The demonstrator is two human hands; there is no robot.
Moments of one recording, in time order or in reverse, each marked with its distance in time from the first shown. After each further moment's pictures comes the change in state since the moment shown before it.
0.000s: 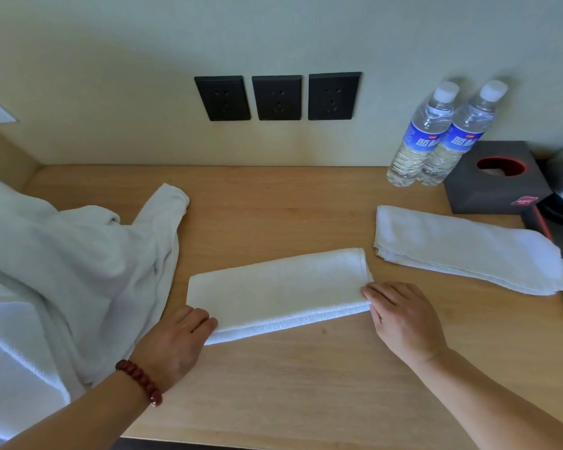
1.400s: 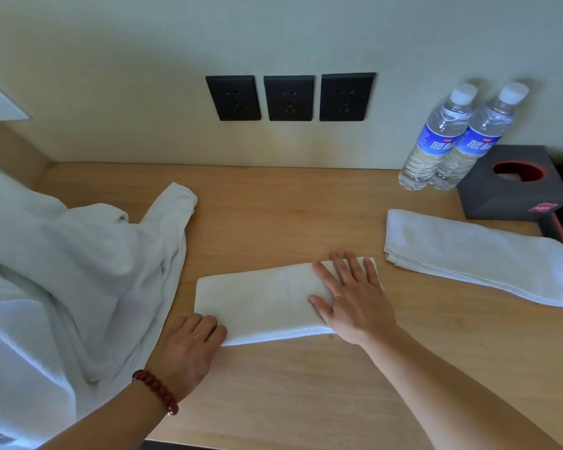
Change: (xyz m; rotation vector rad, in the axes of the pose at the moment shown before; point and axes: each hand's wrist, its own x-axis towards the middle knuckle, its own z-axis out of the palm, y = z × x) left_hand -0.011 0.014 0.018 0.079 -0.047 -0.104; right_hand 0.063 -0.056 0.030 0.005 -0.609 0.185
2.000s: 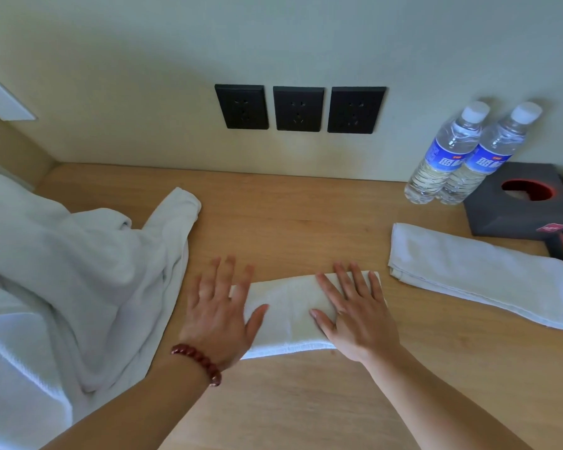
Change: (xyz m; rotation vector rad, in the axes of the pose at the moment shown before) left_hand 0.086 0.033 -0.042 -0.052 -0.117 -0.428; right_hand 0.000 0.000 0.006 -0.018 0.070 -0.001
